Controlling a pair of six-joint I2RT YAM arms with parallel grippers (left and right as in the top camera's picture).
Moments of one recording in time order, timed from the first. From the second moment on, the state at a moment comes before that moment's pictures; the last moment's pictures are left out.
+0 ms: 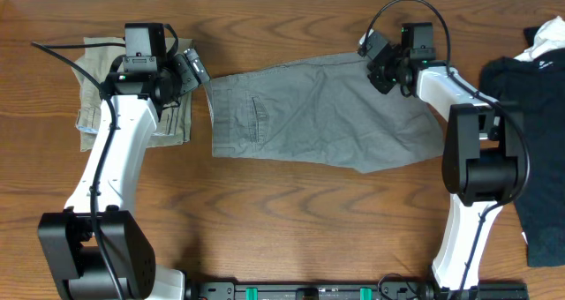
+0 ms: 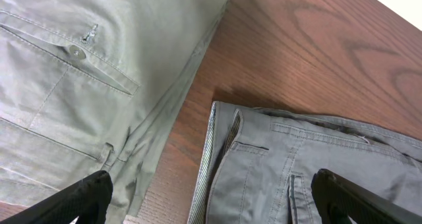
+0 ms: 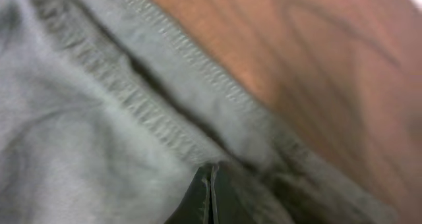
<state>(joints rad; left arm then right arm) 0.01 1.65 1.32 -0.63 0.02 -0.49 0.06 2.22 1.49 -0.18 -0.31 -0.69</state>
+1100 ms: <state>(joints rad) 0.01 1.65 1.32 -0.63 0.02 -0.49 0.01 2.14 1.58 -0.46 -0.09 -0.47</state>
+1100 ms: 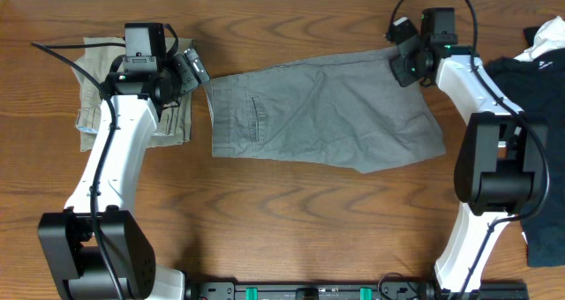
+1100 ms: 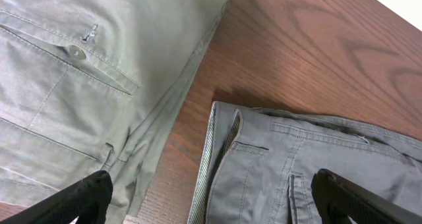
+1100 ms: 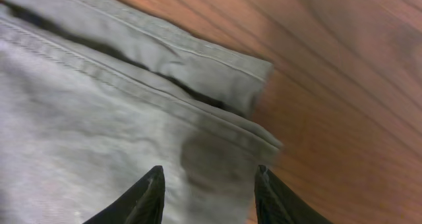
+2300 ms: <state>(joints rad) 0.01 1.65 1.32 -0.63 0.02 -0.49 -0.04 2.22 1.58 -0.33 -0.16 -0.45</state>
